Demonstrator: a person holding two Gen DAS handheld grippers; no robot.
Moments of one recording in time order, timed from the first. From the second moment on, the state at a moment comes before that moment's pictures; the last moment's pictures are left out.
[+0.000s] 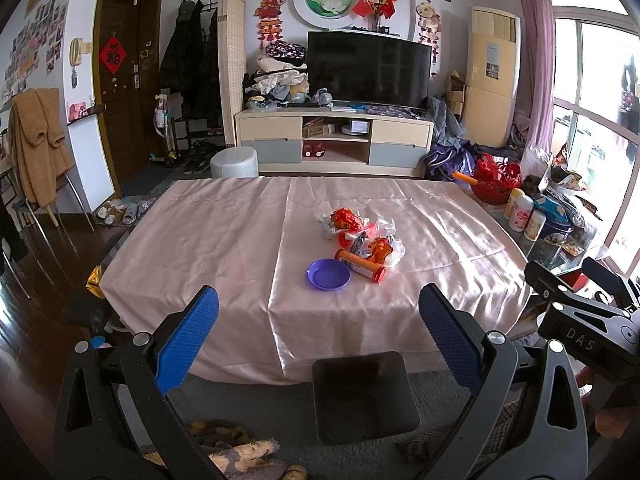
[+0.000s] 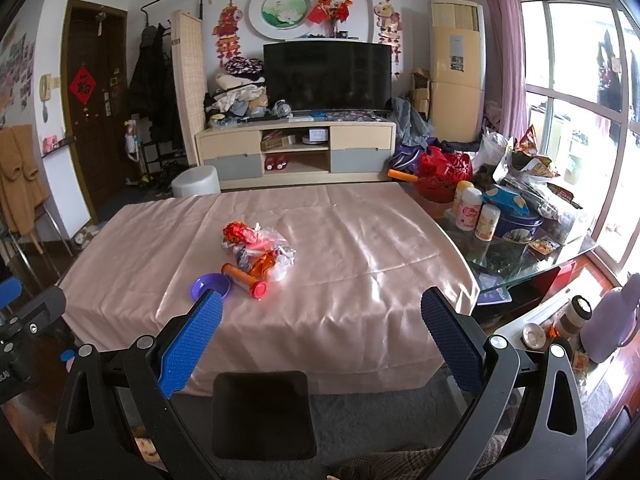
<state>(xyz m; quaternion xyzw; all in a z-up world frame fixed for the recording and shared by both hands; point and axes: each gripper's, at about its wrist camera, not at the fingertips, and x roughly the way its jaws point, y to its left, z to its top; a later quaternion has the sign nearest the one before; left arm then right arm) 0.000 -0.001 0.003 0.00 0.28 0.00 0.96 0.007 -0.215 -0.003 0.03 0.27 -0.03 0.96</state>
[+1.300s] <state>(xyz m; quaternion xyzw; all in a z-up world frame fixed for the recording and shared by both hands) 0.188 0.039 -0.137 0.00 0.44 0.01 0.90 0.215 -0.164 -0.180 0.03 0.44 0.15 0.88</state>
